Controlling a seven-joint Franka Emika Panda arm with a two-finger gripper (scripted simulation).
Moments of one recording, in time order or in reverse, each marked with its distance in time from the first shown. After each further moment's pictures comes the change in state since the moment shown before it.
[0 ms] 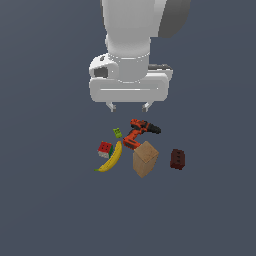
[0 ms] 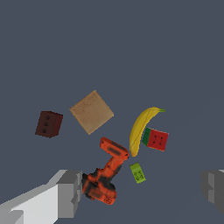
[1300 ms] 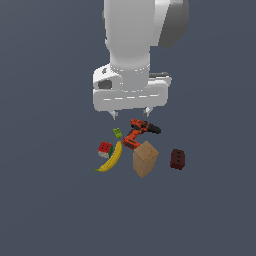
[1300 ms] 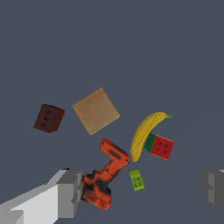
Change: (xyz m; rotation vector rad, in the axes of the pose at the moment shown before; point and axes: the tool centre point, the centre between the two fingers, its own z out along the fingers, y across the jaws) arm 0.004 -0.005 0.021 0.014 -0.005 -0.103
